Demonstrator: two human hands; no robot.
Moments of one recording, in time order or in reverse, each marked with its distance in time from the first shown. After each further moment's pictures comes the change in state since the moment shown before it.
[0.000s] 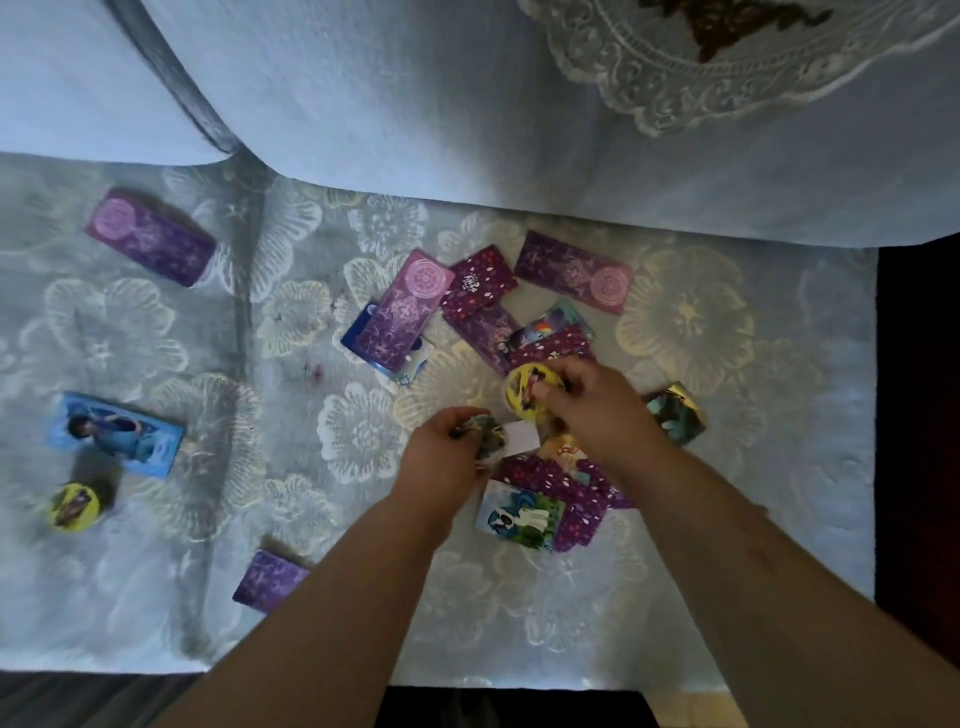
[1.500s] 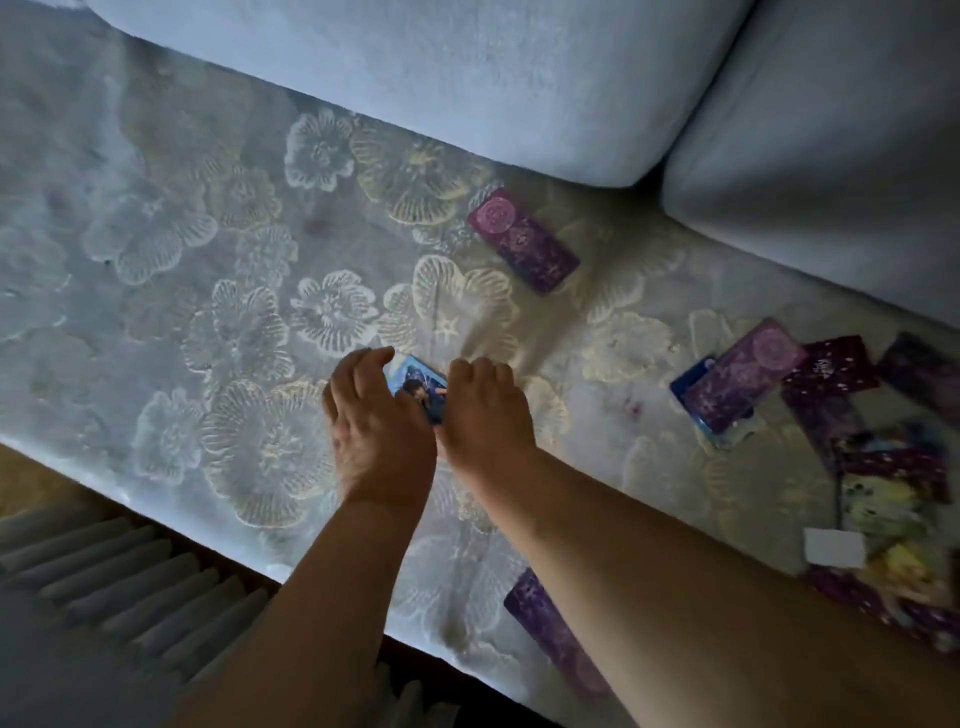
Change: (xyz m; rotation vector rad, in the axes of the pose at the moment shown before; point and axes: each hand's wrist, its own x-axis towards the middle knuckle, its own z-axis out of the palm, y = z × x) left_hand 0.023 -0.049 -0.306 0.389 0.986 0.528; right_hand 0.002 -0.137 0.370 -0.882 -0.042 -0.602
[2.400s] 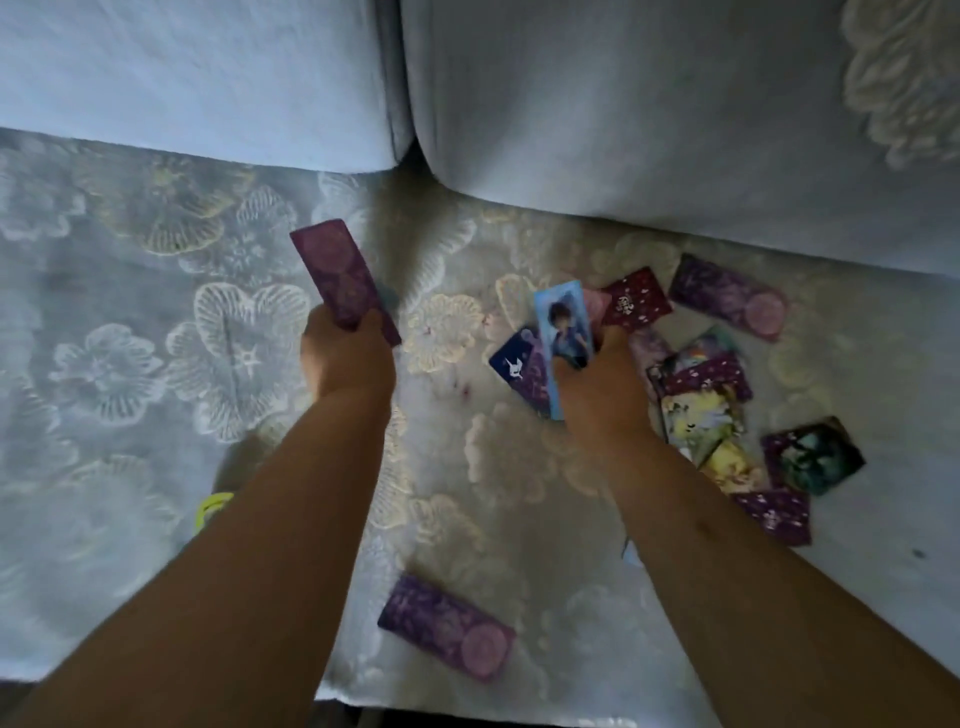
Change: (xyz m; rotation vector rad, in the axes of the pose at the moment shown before) left_hand 0.020 0.121 0.109 -0.271 -0.241 -0.348; right_hand -0.055 0.215 -0.082 0.572 0.407 0.729
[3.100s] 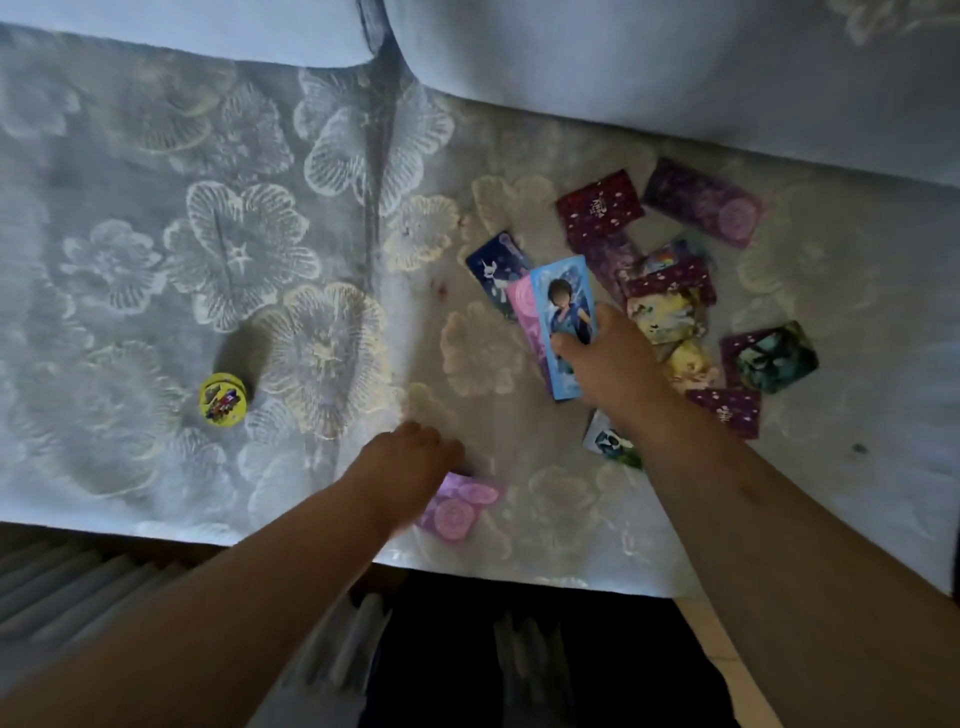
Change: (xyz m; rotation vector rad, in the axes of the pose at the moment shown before) left_hand -0.142 -0.098 -0.057 1.182 -1.019 0.958; right_hand -0.046 0.046 -0.057 -0.085 -0.302 -0.028
